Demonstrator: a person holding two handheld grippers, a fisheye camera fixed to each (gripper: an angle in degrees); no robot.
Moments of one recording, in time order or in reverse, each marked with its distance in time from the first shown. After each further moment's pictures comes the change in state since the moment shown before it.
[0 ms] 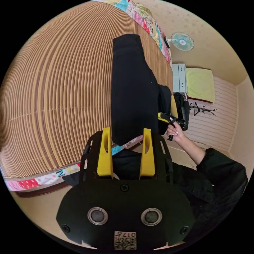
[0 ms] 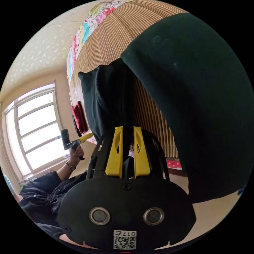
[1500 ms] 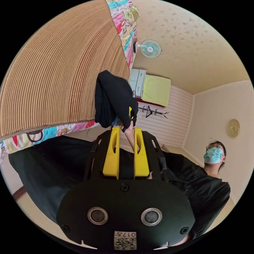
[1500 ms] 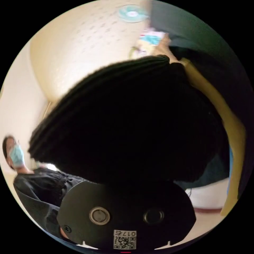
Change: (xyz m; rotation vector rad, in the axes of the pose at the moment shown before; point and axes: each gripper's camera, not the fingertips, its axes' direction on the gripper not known) left arm 0.034 0.084 -0.096 0.139 0.616 -0.041; right arm 0.081 0.218 -0.211 0.398 -0.442 0.008
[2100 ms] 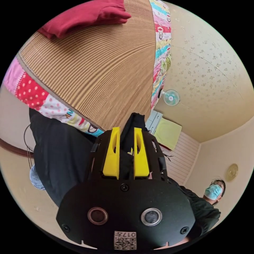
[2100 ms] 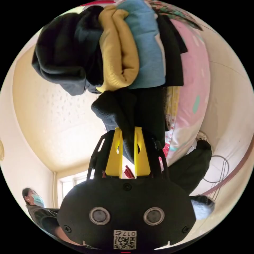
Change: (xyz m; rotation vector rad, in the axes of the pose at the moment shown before) left arm 0.008 0.058 -0.106 0.399 -0.168 -0.351; right arm 0.055 0.099 -0.008 0.580 -0.140 0.446
